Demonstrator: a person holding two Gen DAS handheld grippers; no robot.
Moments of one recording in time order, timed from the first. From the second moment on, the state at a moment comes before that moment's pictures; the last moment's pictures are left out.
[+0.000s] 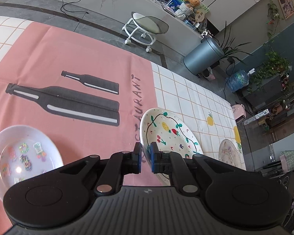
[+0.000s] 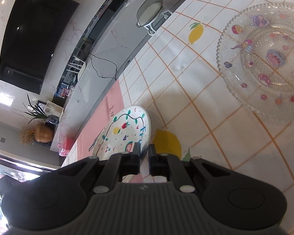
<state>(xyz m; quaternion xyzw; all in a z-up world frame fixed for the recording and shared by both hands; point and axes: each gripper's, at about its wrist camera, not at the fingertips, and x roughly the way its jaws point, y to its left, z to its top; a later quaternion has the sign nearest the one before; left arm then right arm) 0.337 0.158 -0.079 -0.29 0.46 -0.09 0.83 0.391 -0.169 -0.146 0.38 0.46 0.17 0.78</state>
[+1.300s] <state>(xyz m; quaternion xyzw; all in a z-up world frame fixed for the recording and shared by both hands) 0.138 0.010 -0.048 -0.31 0.42 -0.12 0.85 0.159 -0.323 -0.091 0.42 0.39 0.16 0.80</state>
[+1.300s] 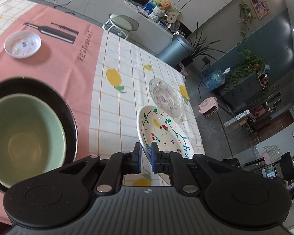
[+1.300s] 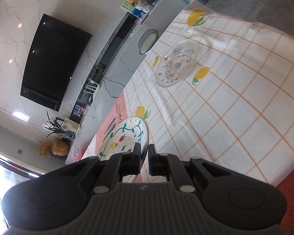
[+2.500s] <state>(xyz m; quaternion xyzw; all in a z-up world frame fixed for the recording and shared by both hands) 0.137 -0.030 -0.118 -0.27 0.49 -0.07 0.83 0.168 -0.342 -0.161 0.38 0.45 0.08 0.81</state>
